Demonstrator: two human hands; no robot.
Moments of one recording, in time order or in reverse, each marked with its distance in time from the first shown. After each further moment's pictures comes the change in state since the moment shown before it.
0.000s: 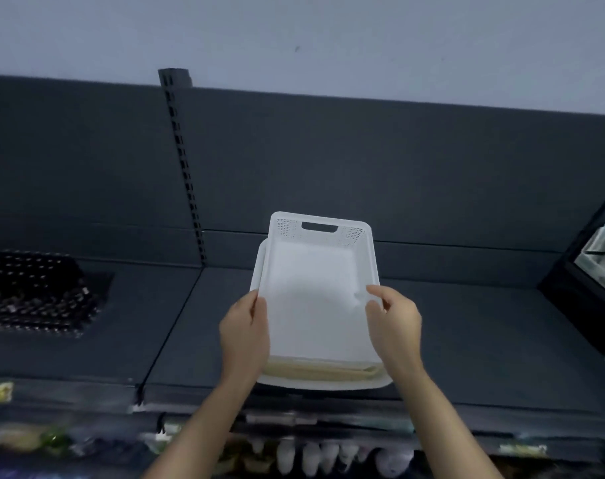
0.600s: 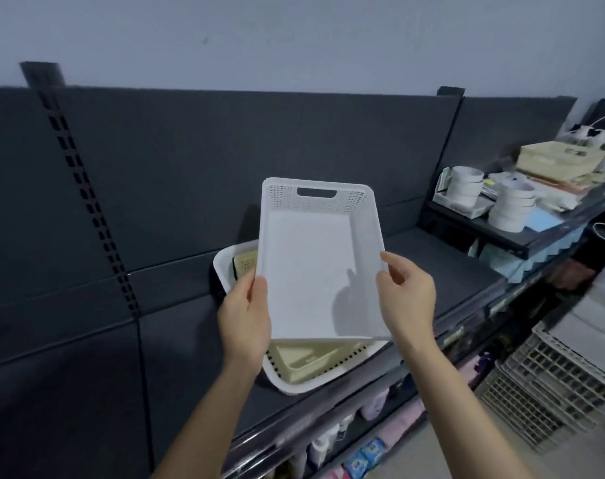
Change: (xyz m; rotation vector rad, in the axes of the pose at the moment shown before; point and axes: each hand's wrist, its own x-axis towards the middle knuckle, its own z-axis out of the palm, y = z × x) left_hand 0.074 -0.006 -0.048 -0.341 -0.526 0.068; right_hand -0.069 -0.061 0.050 -0.033 0.643 0.068
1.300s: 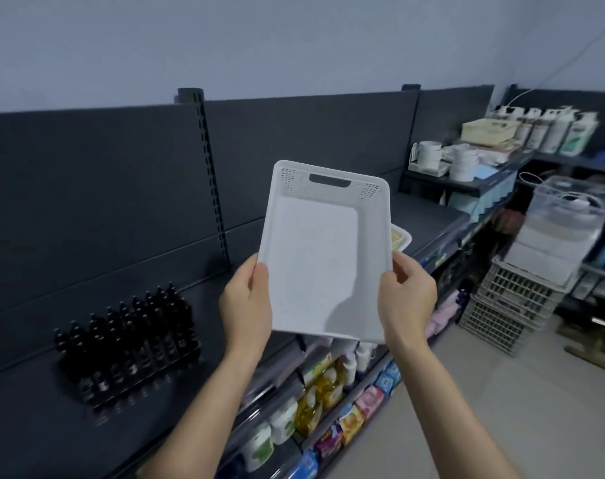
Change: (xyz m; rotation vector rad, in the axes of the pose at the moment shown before) left_hand -0.121 0.017 -0.274 -0.068 -0.179 0.156; right_hand -0.316 -0.109 0.048 0.090 0.338 0.081
